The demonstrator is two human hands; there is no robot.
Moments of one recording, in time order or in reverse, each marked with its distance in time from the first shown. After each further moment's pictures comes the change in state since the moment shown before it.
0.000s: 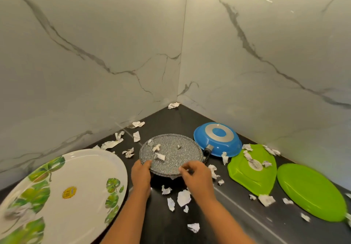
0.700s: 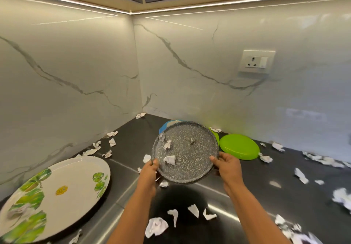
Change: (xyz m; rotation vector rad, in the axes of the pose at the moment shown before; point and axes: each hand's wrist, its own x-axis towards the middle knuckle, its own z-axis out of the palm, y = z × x) left_hand -0.193 0.027 0.006 -0.038 -0.450 -0.220; right_hand -0.156 0.029 -0.159 0.681 0.436 0.316
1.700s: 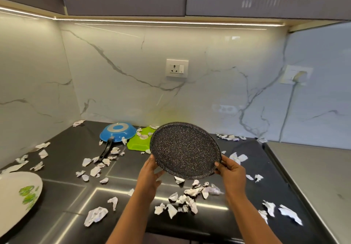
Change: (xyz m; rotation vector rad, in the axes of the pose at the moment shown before) left_hand -0.133 -0.076 0.120 0.059 -0.458 -0.067; right_hand -0.140 -0.046 -0.196 0.023 0.410 -0.259
